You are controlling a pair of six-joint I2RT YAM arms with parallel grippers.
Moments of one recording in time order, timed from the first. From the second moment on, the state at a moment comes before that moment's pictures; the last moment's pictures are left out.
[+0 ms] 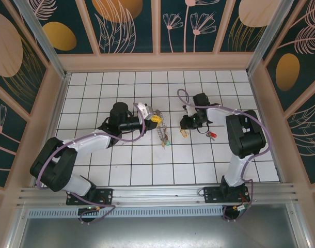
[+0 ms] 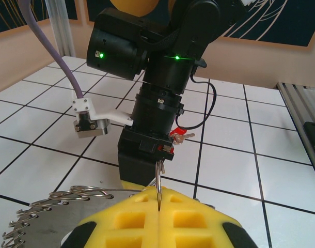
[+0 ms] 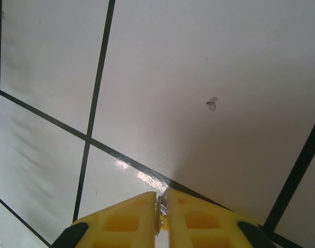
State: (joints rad) left arm -0.57 1.49 0.72 0.50 0.75 0.12; right arm 0.31 1.84 1.06 -0.43 -0.46 0.10
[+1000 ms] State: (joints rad) left arm -0.57 1.49 0.72 0.49 0.75 0.12; right arm 0.31 1.59 0.90 -0.31 -0.51 0.05
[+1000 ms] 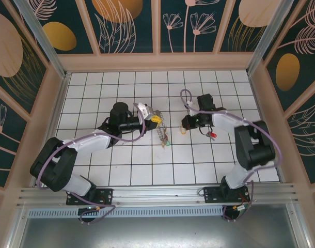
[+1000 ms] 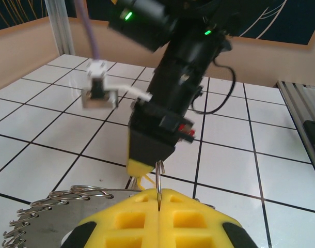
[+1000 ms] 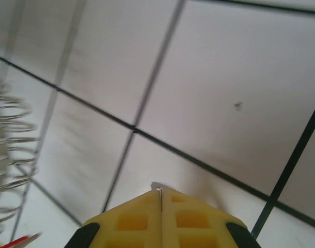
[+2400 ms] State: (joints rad) left arm -0.57 1.49 0.72 0.55 0.84 0.09; right arm 0.56 1.16 0.71 0.08 -0.63 -0.23
